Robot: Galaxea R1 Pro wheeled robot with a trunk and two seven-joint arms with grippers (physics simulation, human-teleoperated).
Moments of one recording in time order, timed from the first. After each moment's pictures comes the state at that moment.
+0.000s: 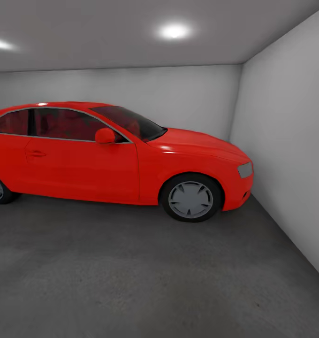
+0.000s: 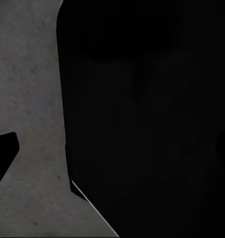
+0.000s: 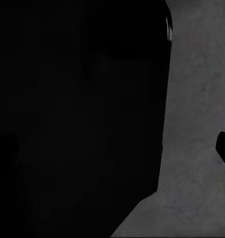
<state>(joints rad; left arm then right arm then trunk) 0.00 0.00 0.00 0.00 0.00 0.00 0.00 0.00 0.00 0.00 0.00 0.00 0.00 0.00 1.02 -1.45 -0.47</state>
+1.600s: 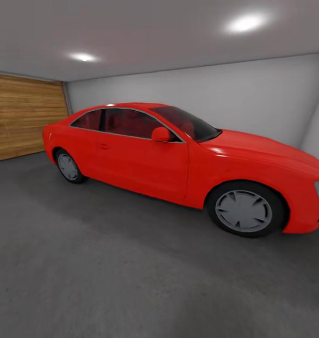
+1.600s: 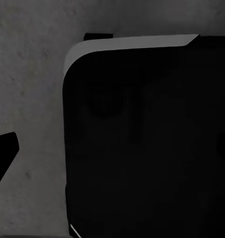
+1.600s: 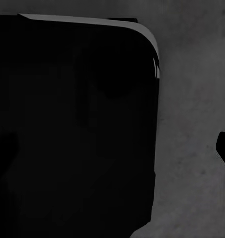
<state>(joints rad) 0.00 0.00 0.01 -0.08 0.01 -0.04 0.00 0.00 -0.01 0.00 0.00 0.00 -0.11 0.00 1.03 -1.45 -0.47</state>
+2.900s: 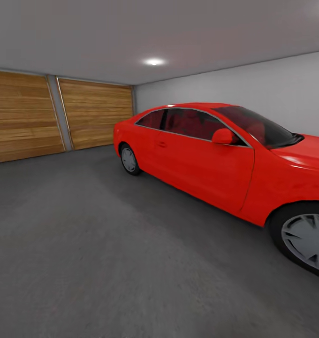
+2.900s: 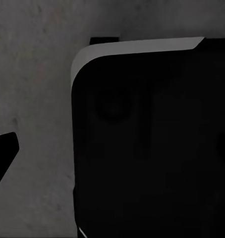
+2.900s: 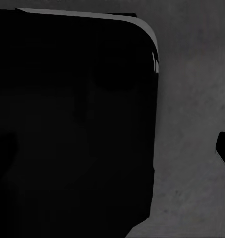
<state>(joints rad) 0.00 0.01 0.00 -0.09 0.00 -0.04 0.00 0.00 -0.01 0.00 0.01 0.00 -0.11 0.00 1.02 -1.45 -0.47</state>
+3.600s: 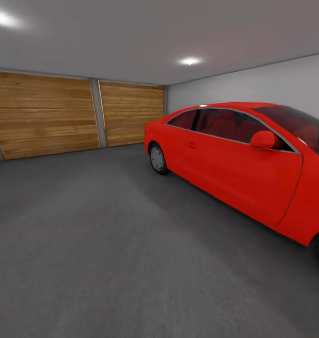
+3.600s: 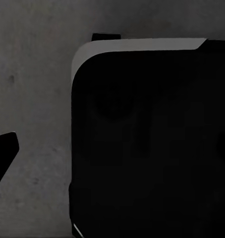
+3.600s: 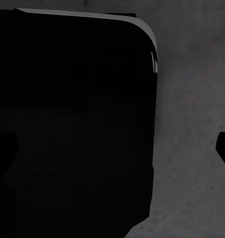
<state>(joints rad) 0.00 0.01 0.01 -0.08 0.03 -0.04 0.00 0.00 -0.01 0.00 0.01 0.00 -0.11 0.00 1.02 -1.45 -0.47</state>
